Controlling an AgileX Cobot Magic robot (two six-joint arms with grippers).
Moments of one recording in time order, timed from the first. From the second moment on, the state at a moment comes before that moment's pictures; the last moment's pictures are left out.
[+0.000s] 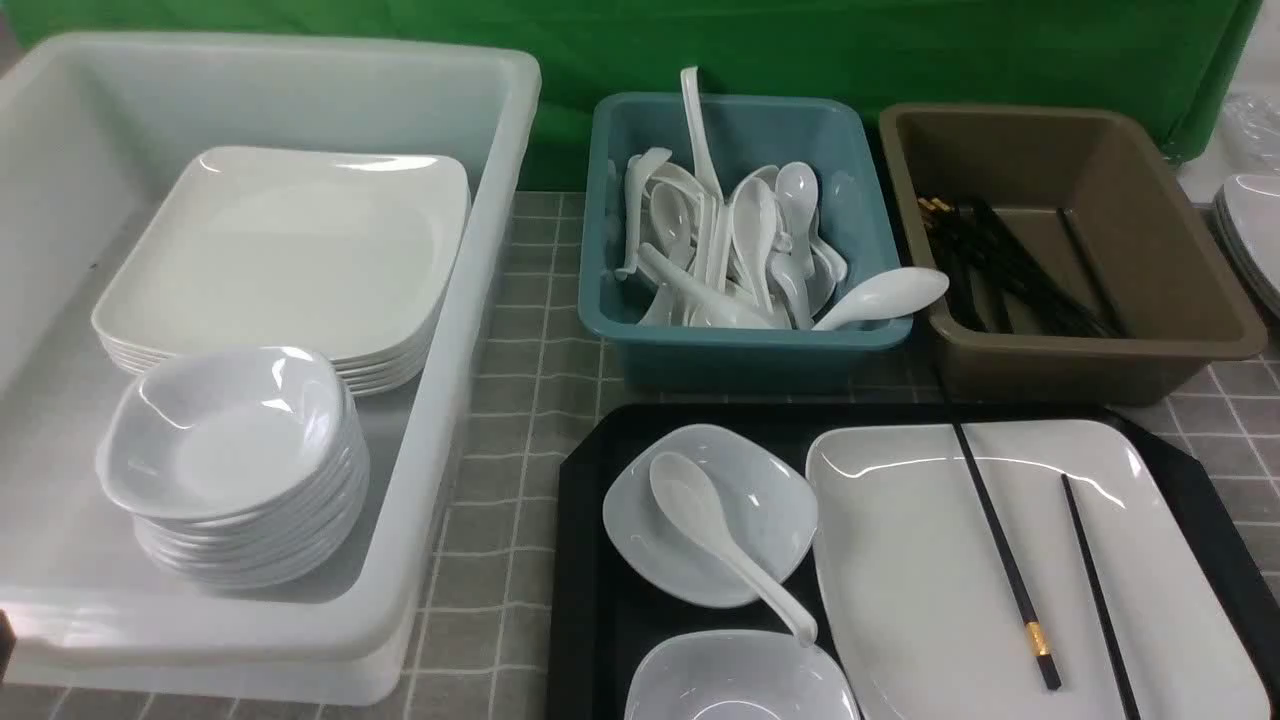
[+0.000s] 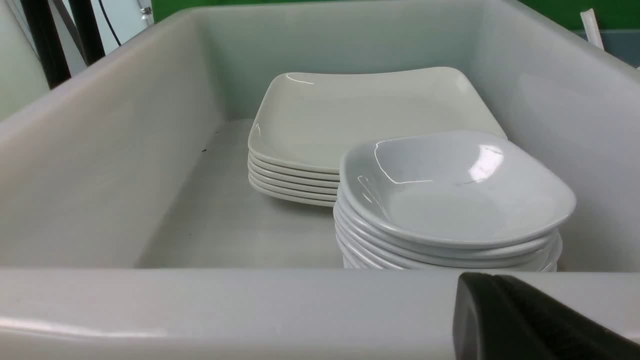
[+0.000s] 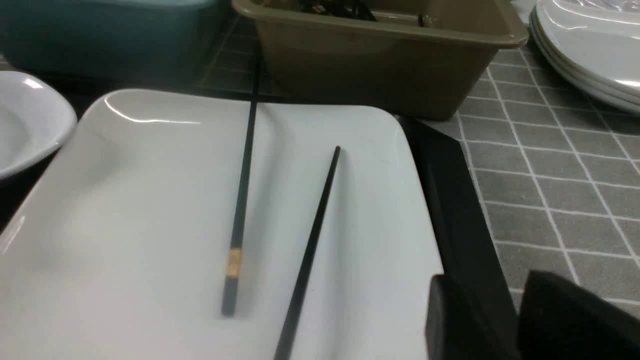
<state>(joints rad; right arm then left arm) 0.03 0.00 0.01 -0.02 0.25 -0.04 0.04 0.00 0.01 -0.08 0.21 0.13</state>
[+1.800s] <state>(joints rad) 0.03 0.00 0.01 0.20 0.08 0.20 0.04 0.13 -0.41 -0.03 -0.05 -0.44</state>
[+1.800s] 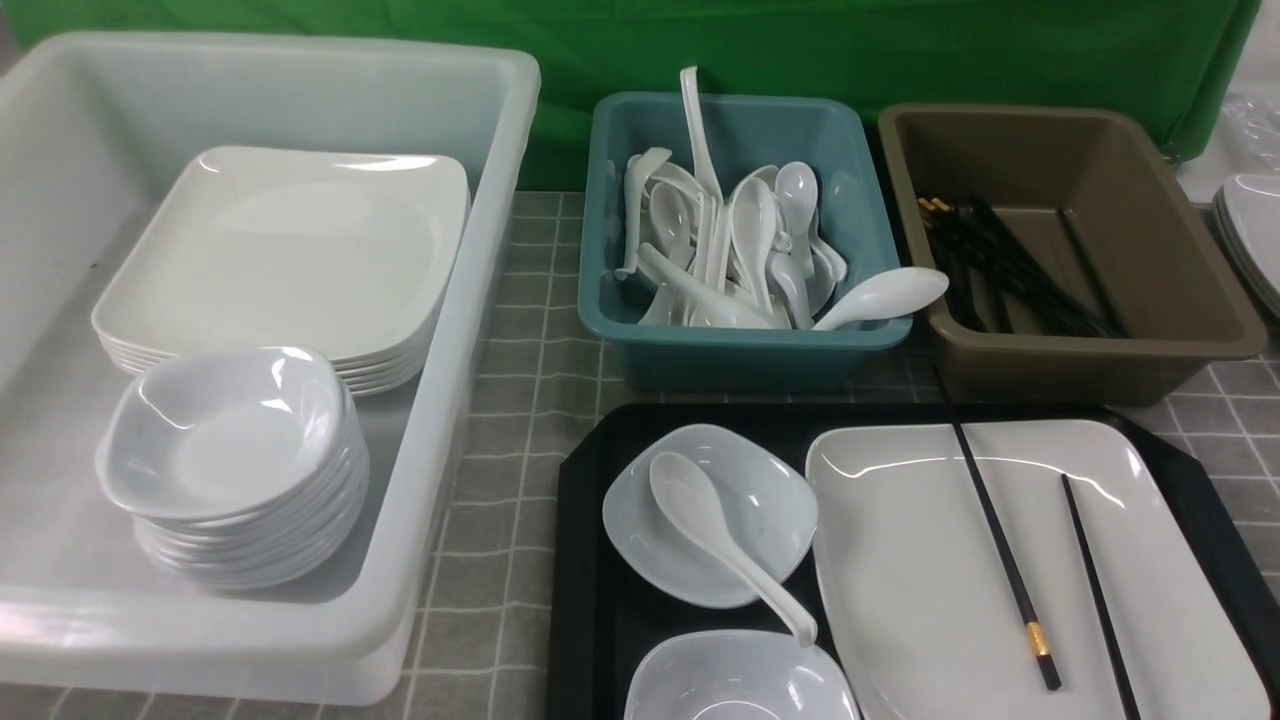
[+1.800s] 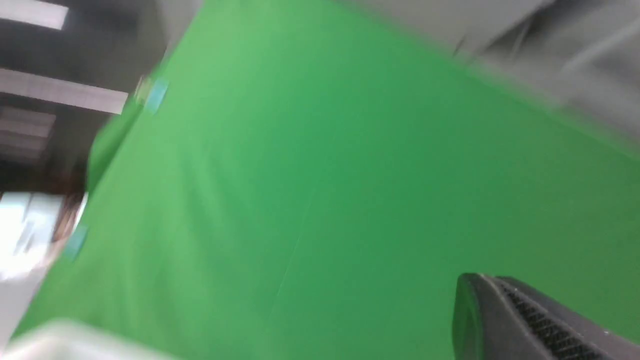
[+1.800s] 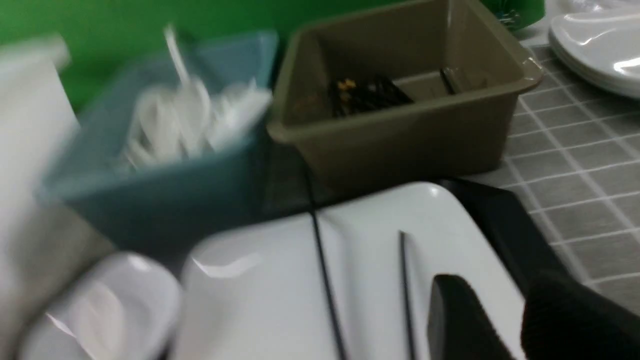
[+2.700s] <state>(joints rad) 0.28 0.66 -0.72 0.26 0.71 0.03 -0.11 0.99 -0.80 -0.63 0.85 0.40</state>
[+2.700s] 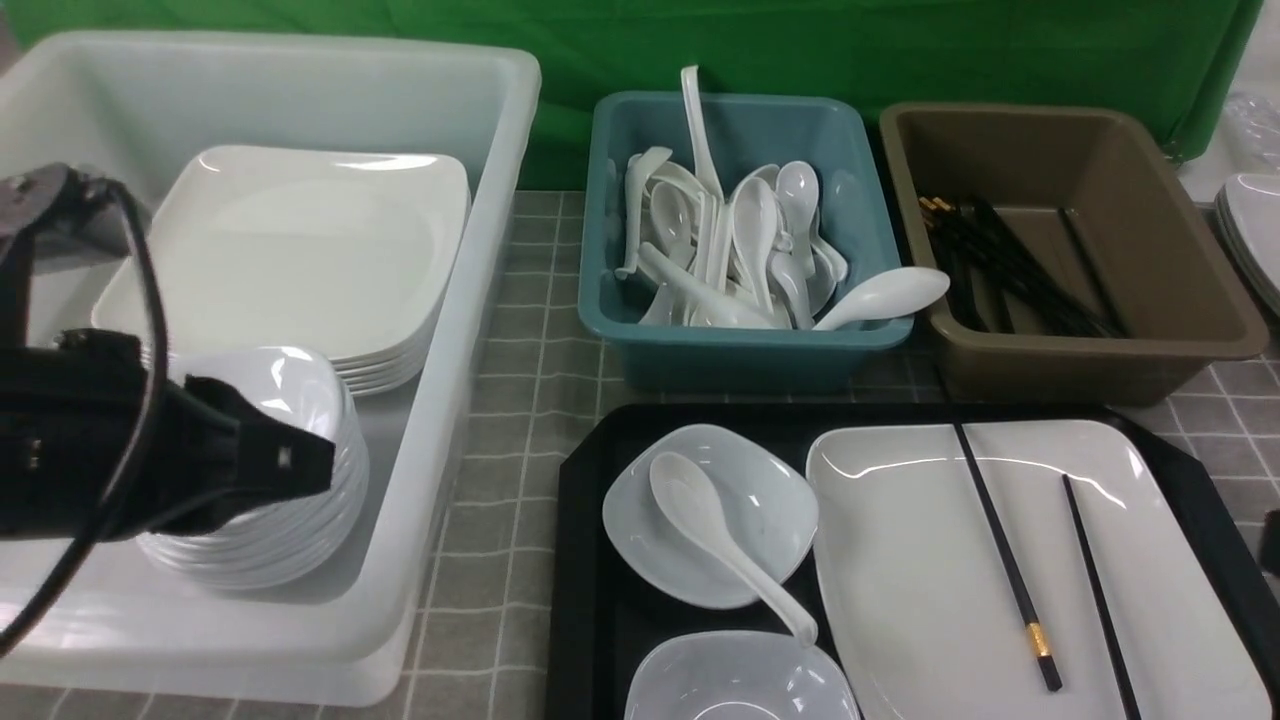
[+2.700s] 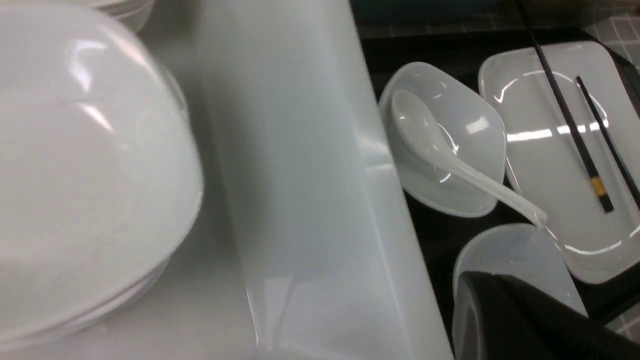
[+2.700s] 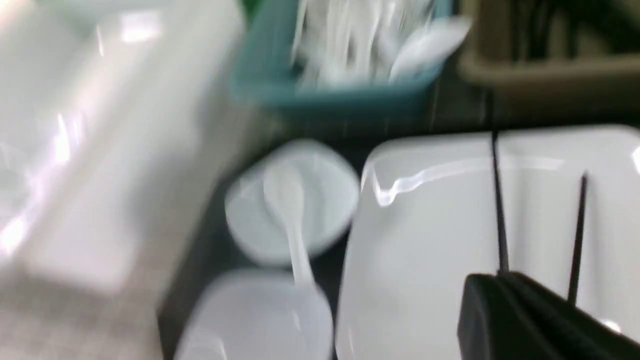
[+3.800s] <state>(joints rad) 0.31 1.73 -0.95 0.02 0.46 -0.04 -0.75 1.47 -1.12 -0.29 0.89 0.13</state>
